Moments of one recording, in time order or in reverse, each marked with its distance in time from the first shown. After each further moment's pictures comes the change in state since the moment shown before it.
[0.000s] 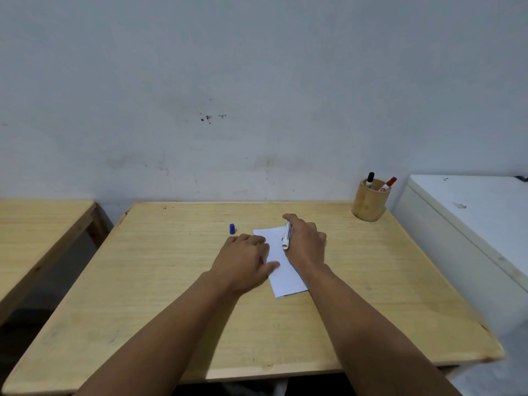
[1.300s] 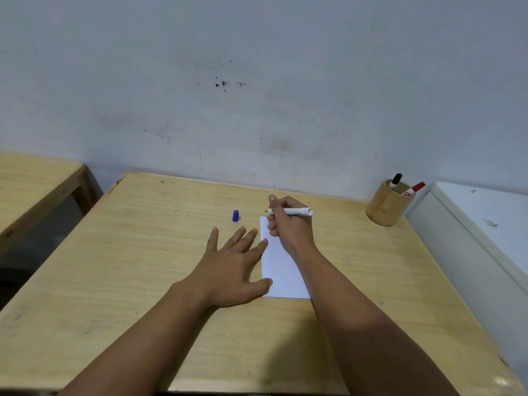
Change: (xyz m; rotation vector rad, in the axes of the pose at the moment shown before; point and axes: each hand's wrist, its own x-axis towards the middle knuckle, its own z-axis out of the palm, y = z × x) left_hand -0.036 -0.011 -0.005 -0.137 -0.231 -0.095; right_hand 0.032 -0.040 0.022 0.942 -0.096 0.250
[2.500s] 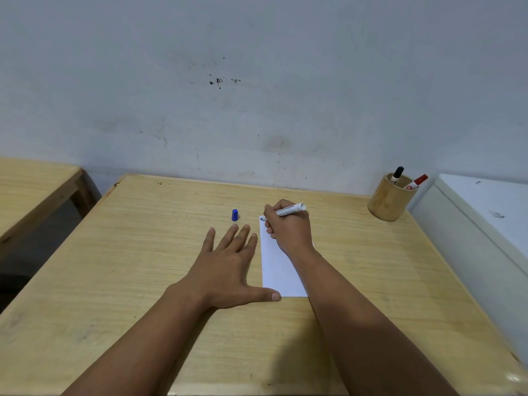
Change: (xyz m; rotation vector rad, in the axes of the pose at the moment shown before) left_hand 0.000 -0.004 0.001 0.042 -0.060 -0.067; right_hand 0.001 0.014 0.006 -0.071 -0.005 -0.017
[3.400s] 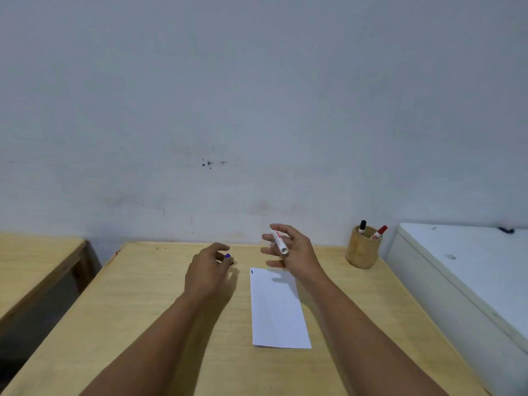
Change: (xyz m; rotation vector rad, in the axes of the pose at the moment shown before) left_hand 0.063 -0.025 -0.055 -0.783 0.533 -0.337; right_hand -0.009 -0.073 -0.064 0.254 -0.215 -0.112
